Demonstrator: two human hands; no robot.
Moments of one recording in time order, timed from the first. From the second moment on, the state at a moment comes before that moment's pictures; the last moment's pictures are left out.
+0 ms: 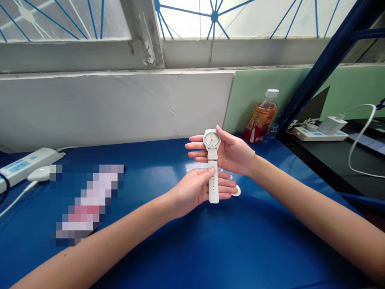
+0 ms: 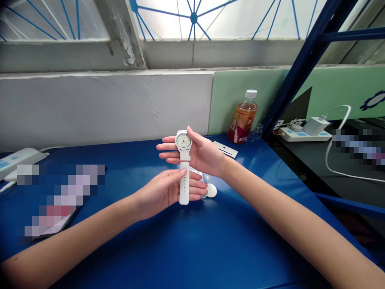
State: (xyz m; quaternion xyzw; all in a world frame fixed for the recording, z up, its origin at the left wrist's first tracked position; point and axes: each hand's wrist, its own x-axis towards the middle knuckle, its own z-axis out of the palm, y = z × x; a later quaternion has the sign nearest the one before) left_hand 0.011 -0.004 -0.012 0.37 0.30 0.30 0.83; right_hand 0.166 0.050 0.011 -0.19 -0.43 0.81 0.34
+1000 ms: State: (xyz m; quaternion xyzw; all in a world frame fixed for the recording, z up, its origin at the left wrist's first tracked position) left_hand 0.010 -0.010 -0.014 0.40 0.25 0.31 0.83; right_hand 0.160 0.046 0.010 -0.24 -0.45 0.76 0.41
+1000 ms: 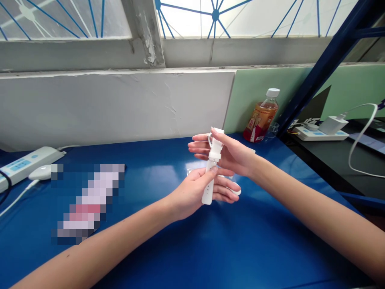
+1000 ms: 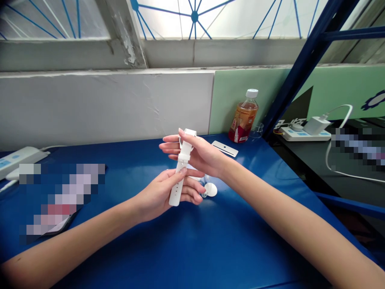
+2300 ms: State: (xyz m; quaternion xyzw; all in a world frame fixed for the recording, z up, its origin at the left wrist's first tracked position) left_hand 0.010 -0.009 -0.018 0.40 0.25 0.30 0.83; right_hand 0.172 0.050 0.010 -0.17 -0.45 0.81 0.35
